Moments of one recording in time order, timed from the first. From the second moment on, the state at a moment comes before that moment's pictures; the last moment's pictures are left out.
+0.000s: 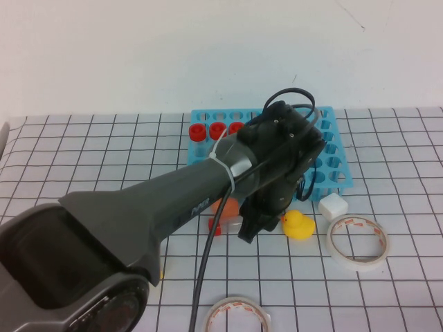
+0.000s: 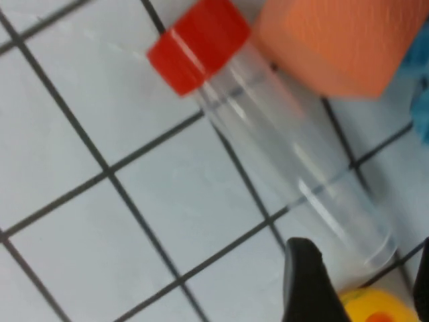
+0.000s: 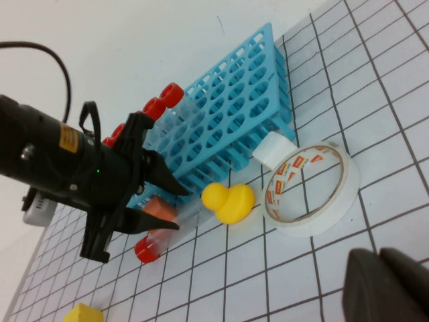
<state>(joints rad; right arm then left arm) 0.02 -0.01 0.03 0.70 0.40 0.04 -0.75 2.26 -1.97 0.24 1.11 -1.96</state>
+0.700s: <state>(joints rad) 0.02 -0.01 0.03 0.70 0.40 0.03 -0.75 2.28 -1.98 0.23 1.11 -2.18</state>
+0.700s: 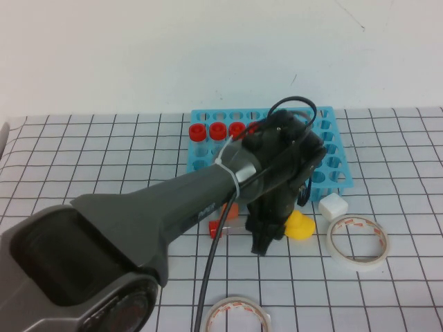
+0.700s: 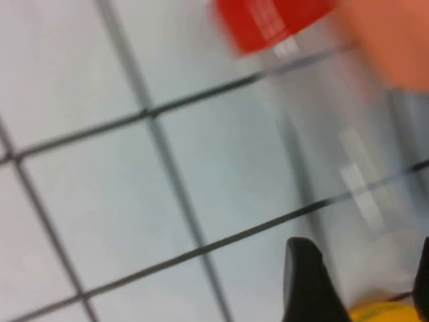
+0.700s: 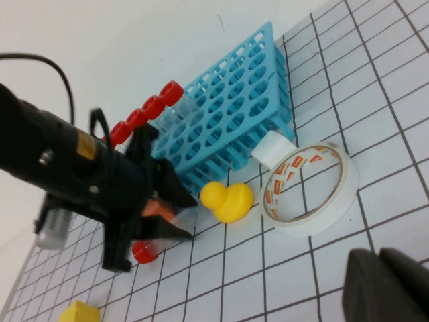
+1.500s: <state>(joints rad) 0.02 -0.01 0.03 0.72 0.40 -0.02 -0.76 2.31 -1.98 0.24 1.04 -2.16</state>
